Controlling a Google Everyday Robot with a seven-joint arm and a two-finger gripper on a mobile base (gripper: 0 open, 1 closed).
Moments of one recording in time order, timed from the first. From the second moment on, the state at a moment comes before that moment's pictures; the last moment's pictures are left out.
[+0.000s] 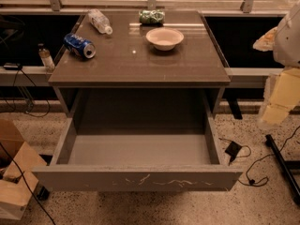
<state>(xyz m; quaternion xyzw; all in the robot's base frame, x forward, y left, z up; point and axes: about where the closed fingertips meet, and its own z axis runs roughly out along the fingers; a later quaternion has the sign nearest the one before) 0.438 -0.216 0.978 -0.60 0.78 -0.04 0.16</state>
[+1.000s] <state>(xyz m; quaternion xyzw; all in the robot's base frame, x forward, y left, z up) 0.434 -0.212 0.955 -0.60 0.78 -0.01 0.16</state>
